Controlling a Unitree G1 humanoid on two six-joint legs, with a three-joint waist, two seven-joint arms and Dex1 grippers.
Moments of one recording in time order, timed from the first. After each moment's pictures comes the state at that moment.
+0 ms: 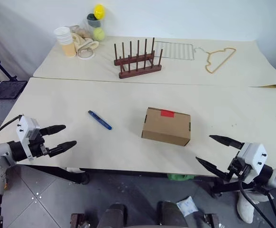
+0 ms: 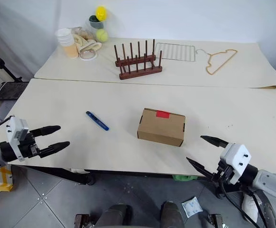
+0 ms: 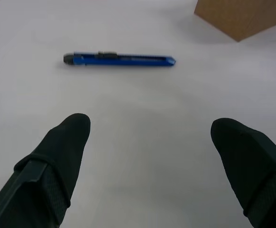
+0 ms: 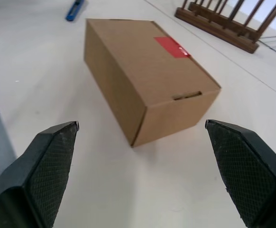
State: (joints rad) left arm -0.10 0.84 0.37 0.16 -0.47 0.26 -1.10; right arm 0.26 -0.69 -0.34 -0.38 0.44 0.00 0.91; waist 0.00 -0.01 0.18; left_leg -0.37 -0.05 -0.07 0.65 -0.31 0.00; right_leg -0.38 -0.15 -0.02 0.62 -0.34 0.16
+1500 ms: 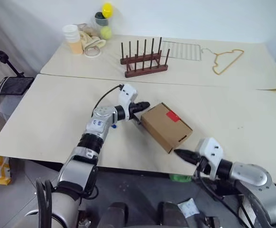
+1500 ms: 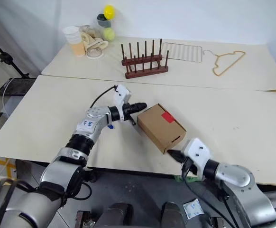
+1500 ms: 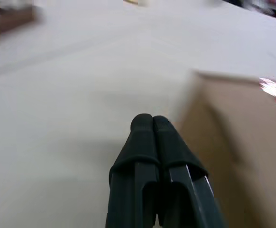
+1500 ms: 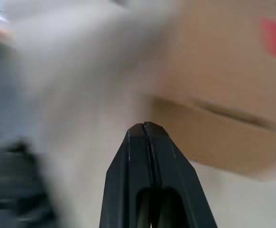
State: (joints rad) left arm -0.98 0.20 -0.05 0.84 -0.16 0.11 -0.65; right arm 0.15 -0.66 -0.05 -0.68 0.38 0.50 0.78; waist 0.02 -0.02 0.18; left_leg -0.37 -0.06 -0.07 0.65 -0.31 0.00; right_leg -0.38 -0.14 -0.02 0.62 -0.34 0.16
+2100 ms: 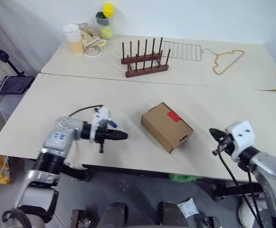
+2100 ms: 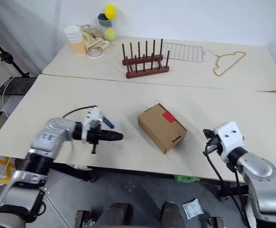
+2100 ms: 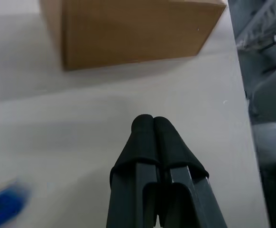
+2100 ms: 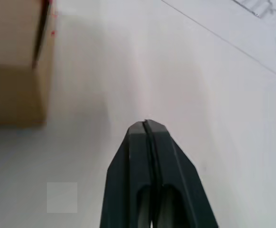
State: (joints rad) left arm -0.62 0.47 -0.17 0.28 -0.25 0.41 -1.17; right arm -0.03 -0.61 -0.21 -0.30 0.21 0.38 0.54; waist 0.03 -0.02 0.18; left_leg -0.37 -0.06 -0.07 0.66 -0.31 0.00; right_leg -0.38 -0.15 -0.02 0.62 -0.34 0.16
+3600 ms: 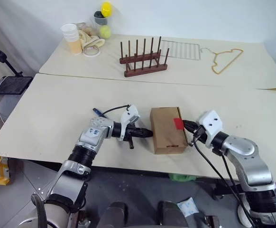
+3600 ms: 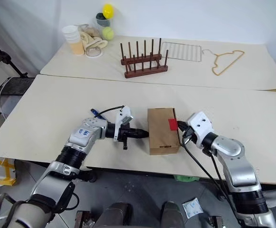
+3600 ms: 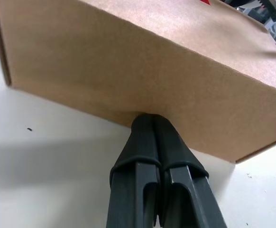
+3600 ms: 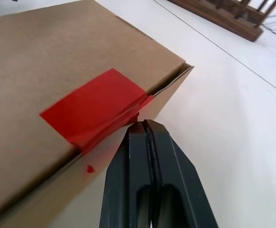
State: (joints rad) left arm -0.75 0.27 -0.21 0.43 -0.18 0.49 -1.07; right arm -0.29 -0.56 -0.01 -0.12 0.18 0.29 0.68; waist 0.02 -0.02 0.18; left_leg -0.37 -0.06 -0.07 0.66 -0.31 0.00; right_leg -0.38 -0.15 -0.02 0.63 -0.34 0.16
